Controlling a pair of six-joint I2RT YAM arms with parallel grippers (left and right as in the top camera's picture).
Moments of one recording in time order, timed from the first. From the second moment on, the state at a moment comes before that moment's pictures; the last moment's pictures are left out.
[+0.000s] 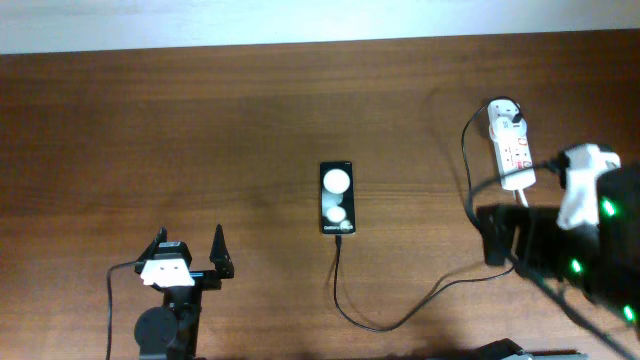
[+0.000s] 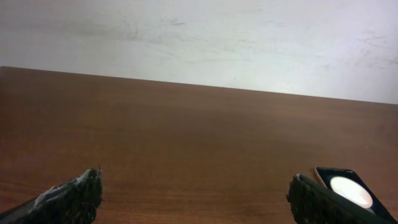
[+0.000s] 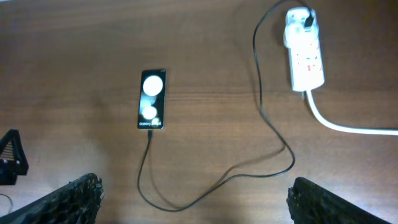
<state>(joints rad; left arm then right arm) -0.02 0.02 0.01 -0.08 -0.01 -0.10 0.30 1.10 1.93 -1.69 0.06 0.34</state>
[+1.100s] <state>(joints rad) -0.02 0.02 0.01 -0.08 -0.01 -0.10 0.27 0.24 0.60 -0.63 0.09 0.15</state>
